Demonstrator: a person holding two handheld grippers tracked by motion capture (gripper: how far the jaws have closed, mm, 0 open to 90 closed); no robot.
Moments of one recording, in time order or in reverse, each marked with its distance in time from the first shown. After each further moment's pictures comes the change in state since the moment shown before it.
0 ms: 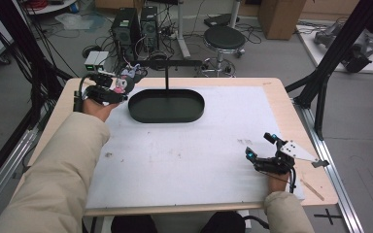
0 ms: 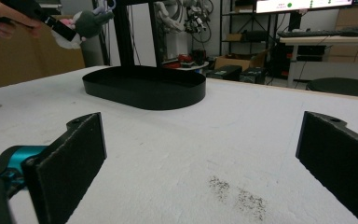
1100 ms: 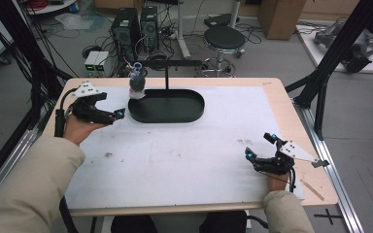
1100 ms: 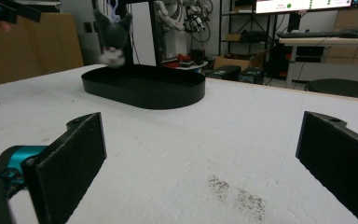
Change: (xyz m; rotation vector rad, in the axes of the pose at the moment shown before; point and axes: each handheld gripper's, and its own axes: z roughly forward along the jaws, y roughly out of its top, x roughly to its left) left arm 0.010 -0.060 -0.059 -0.368 -0.308 0.196; right arm 0.001 0.000 0.000 -0.002 -0.004 -0.018
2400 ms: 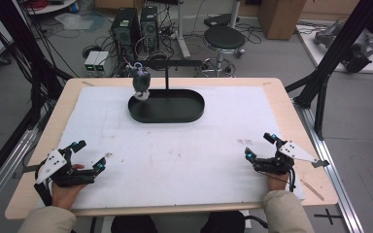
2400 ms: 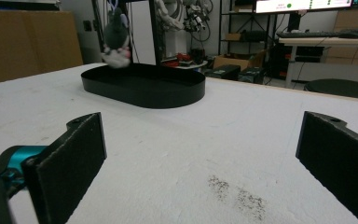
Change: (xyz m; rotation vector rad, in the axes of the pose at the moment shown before) left arm -0.057 -0.146 -0.077 -0.329 0.092 -0.045; right arm 0.001 0.000 0.001 0.002 -0.001 -0.001
